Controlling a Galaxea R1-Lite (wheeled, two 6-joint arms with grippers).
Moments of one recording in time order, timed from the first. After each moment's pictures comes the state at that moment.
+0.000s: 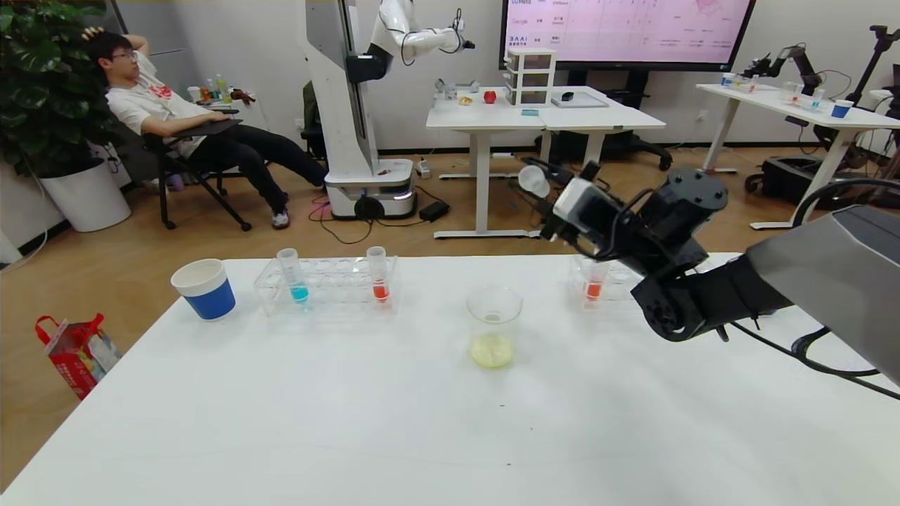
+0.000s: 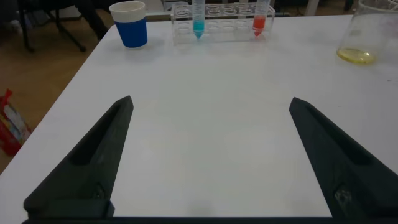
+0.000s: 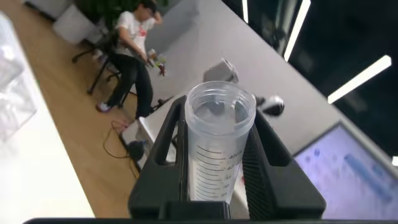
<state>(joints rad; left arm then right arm) 0.00 0.00 0.00 0.00 -0.02 0.02 0.35 2.26 -1.33 -1.38 0.47 -0.70</state>
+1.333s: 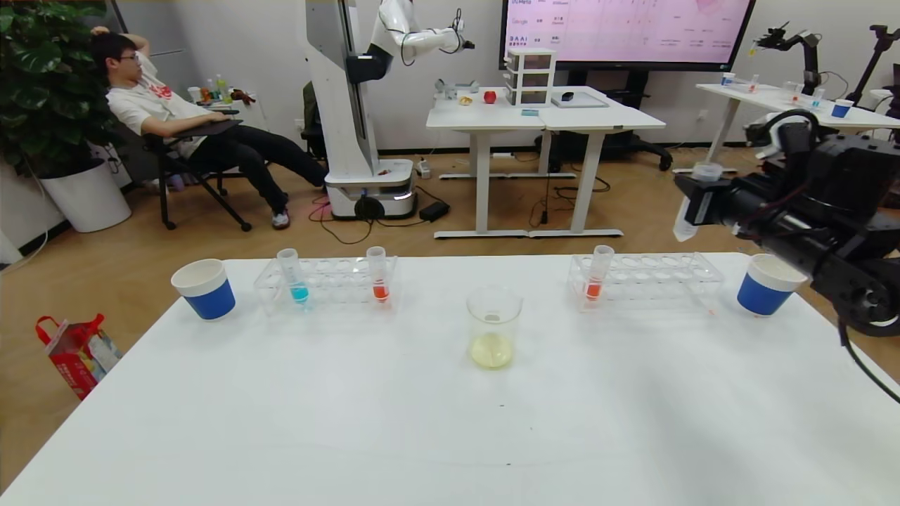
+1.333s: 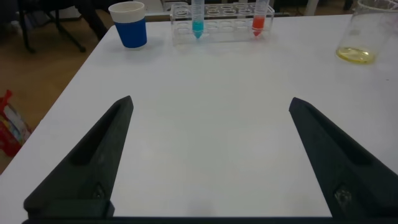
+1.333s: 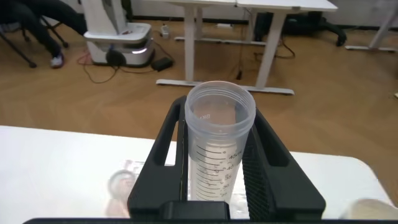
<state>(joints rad) 0.00 0.00 0.00 0.00 -0.02 0.02 0.03 1.86 -1.01 -0.87 0.04 0.01</state>
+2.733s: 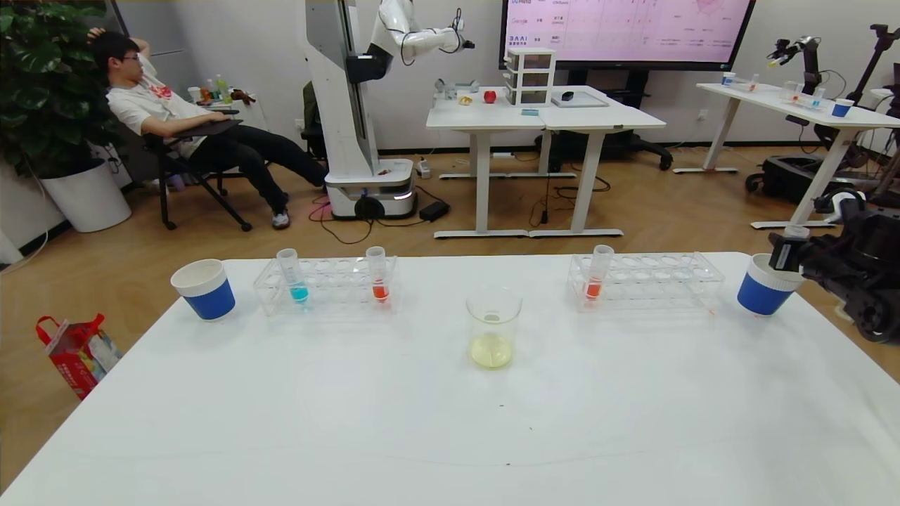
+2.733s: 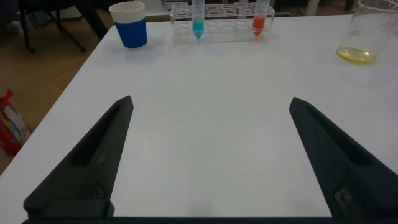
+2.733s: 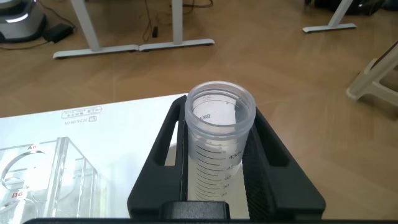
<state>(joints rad) 0.00 0.00 0.00 0.00 -0.02 0.02 -0.38 2.24 -1.18 -0.94 0.11 -0.02</state>
